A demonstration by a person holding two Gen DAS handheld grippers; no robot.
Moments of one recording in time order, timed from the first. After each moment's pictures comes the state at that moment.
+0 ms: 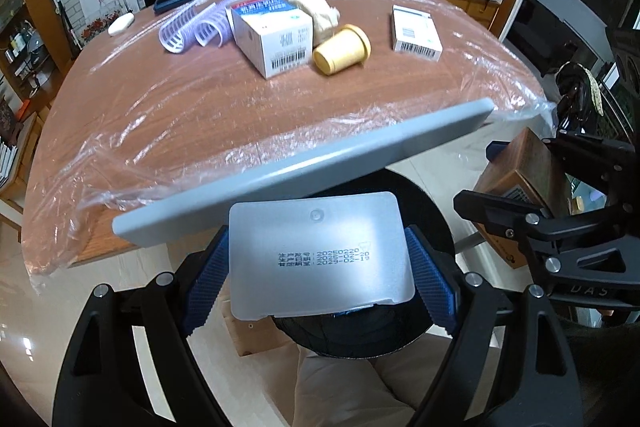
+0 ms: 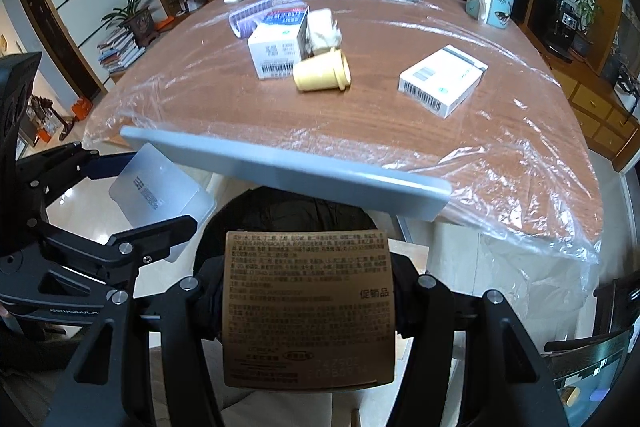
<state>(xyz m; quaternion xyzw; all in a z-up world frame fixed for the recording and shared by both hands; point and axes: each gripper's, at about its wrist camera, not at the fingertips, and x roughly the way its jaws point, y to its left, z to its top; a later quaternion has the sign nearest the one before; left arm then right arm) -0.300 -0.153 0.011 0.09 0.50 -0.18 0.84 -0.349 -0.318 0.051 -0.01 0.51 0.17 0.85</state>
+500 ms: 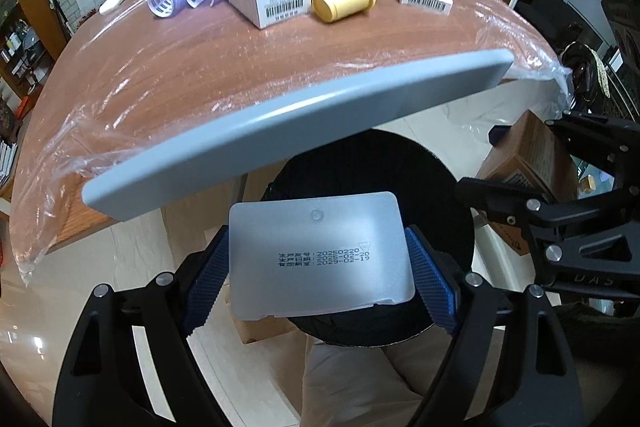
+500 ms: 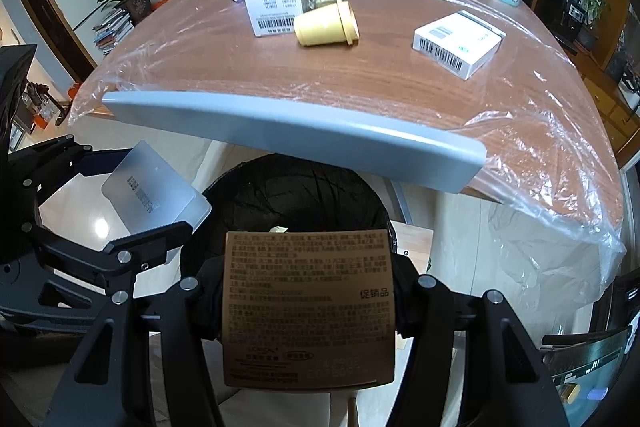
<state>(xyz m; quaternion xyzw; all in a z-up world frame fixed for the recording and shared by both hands) -0.302 -0.152 -0.024 0.11 0.53 -0.17 0.83 -0.345 -0.313 0.022 -0.02 0.53 0.17 0.83</state>
